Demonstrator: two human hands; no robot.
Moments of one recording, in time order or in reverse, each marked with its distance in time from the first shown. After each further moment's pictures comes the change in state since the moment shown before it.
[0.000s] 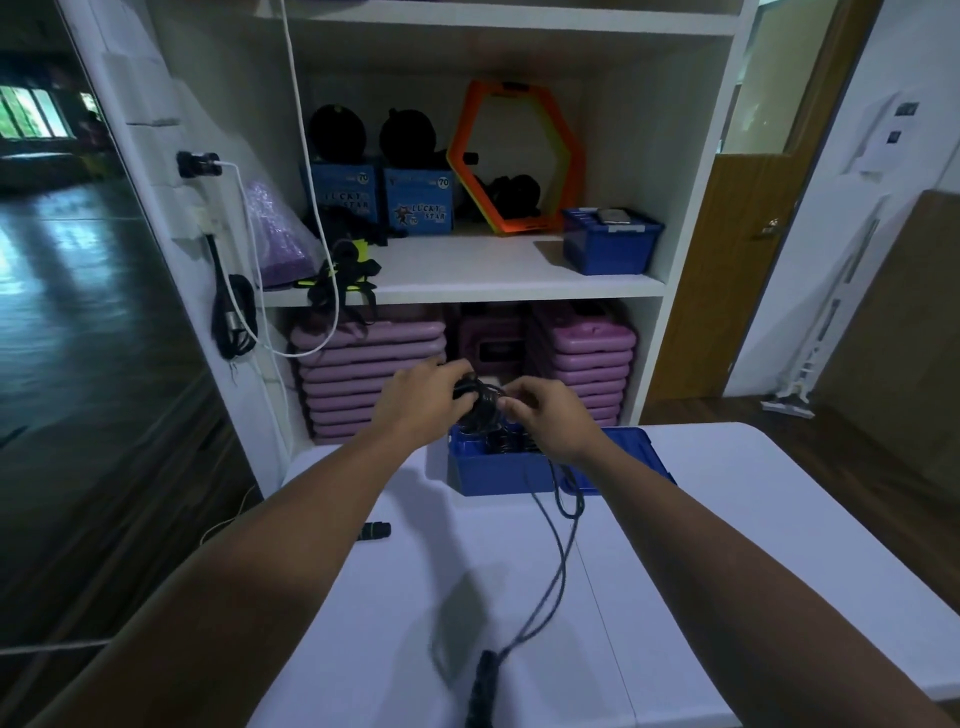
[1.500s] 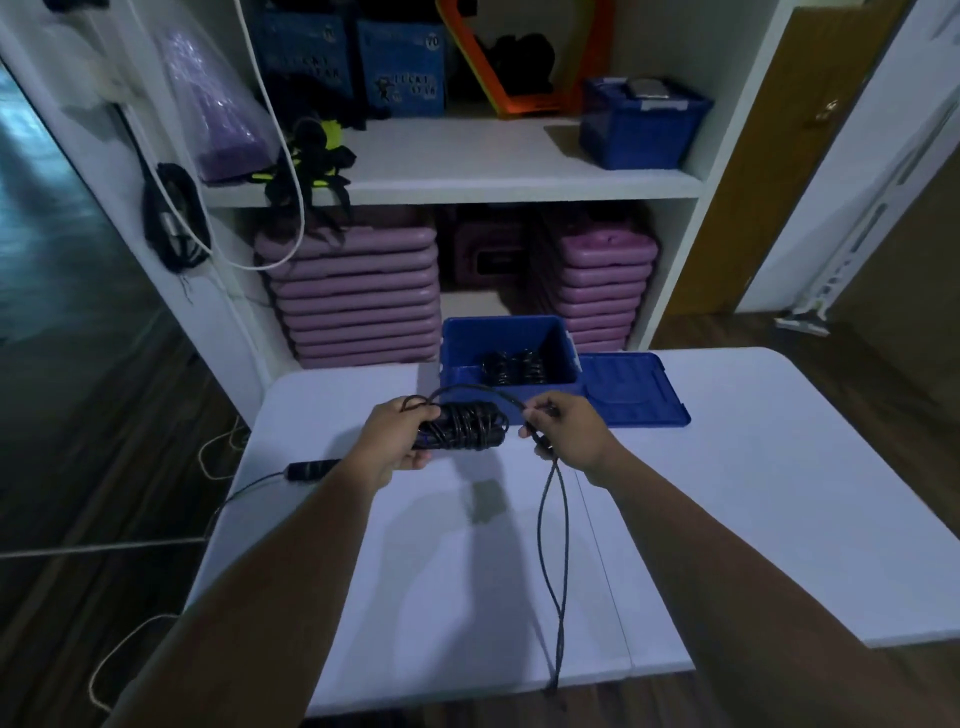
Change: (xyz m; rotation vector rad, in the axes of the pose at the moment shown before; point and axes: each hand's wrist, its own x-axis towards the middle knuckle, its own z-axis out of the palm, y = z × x) left_hand -0.050 -0.038 0.132 -1.153 -0.333 -0.989; right_hand -0.014 0.110 0.055 0.491 -0.136 0.513
